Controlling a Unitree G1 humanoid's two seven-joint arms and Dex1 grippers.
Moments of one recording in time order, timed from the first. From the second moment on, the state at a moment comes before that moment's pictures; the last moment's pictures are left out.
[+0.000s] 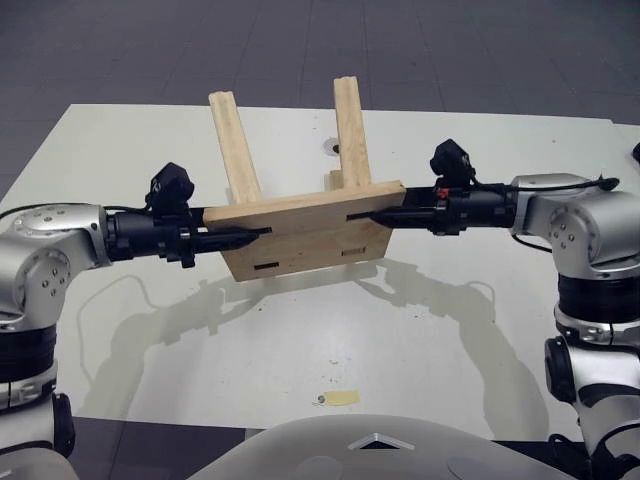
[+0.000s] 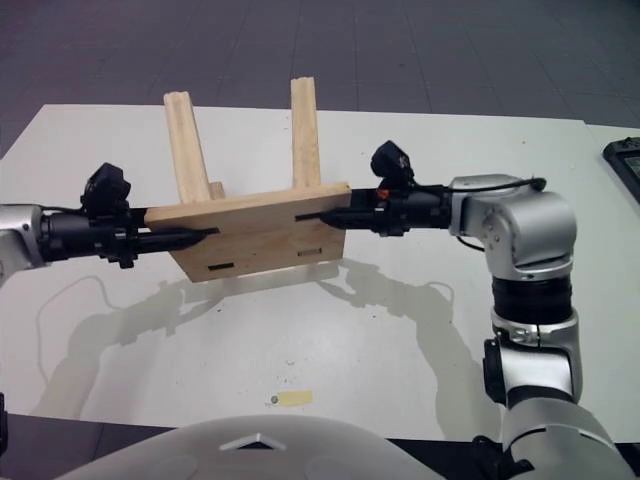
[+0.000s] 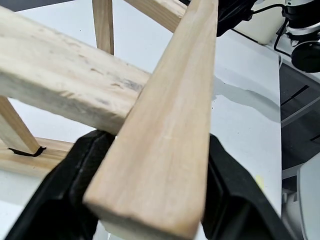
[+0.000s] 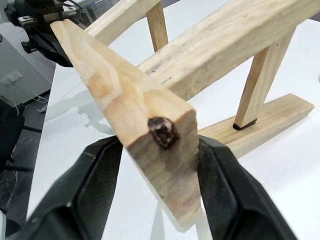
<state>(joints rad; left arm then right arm) -0.35 0.89 0.16 -0.24 -0.77 1.05 -1.06 -0.64 -0.56 -0.05 -0.20 0.48 1.31 1.07</state>
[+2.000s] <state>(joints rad) -0.92 0.52 0.46 0.29 -0.37 0.23 -0.36 -0.92 -0.06 -0.15 0.09 0.01 0.10 -0.02</state>
